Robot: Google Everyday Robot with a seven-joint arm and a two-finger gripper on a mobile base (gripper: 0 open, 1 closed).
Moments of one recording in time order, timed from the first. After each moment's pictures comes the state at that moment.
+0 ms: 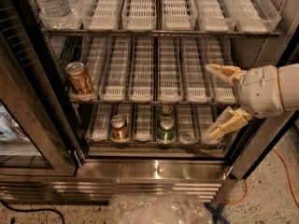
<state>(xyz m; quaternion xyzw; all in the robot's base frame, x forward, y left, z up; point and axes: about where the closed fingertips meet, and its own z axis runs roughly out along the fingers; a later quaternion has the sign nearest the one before) 0.472 -0.134 0.898 -0.64 0.61 0.13 0.45</state>
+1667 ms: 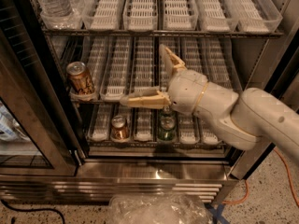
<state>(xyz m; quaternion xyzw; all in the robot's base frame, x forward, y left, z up) 0.528 0.012 0.943 -0.40 0.52 0.30 0.69</state>
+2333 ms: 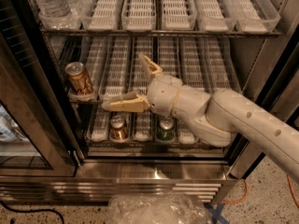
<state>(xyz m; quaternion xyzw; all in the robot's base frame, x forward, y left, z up) 0.545 0.057 0.913 -0.40 0.54 0.32 0.67</state>
